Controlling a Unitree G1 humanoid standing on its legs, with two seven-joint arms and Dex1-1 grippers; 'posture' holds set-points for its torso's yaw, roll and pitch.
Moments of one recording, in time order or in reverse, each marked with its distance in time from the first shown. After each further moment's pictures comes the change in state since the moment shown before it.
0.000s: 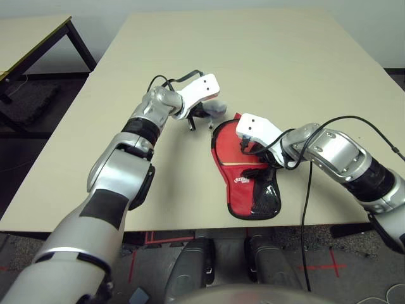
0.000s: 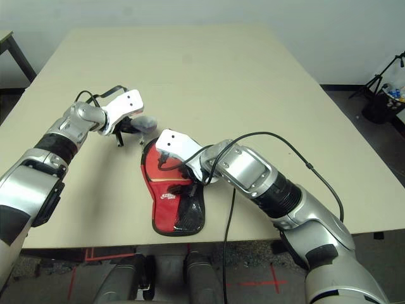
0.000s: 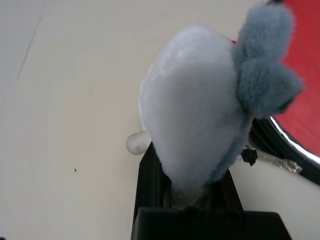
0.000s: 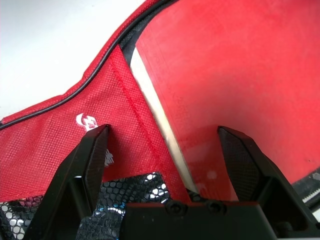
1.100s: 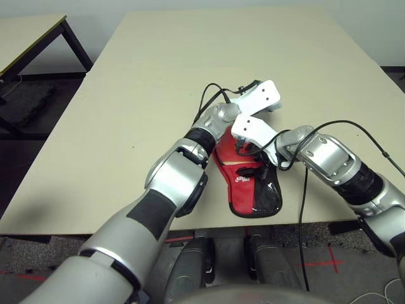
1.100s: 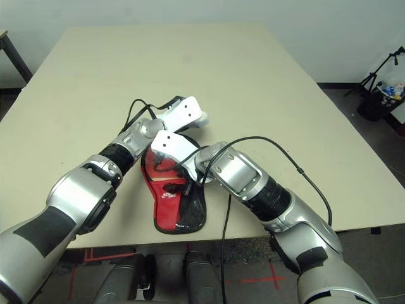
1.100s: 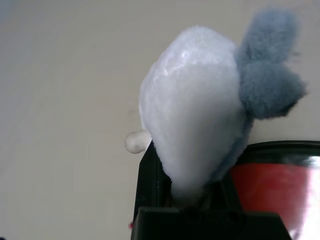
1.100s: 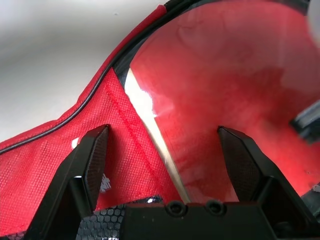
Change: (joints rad) left arm -0.022 -0.381 0.060 0.112 0.067 -0.104 0.308; right arm 0.029 0.071 -0.024 0.044 -0.104 -0.036 0.007
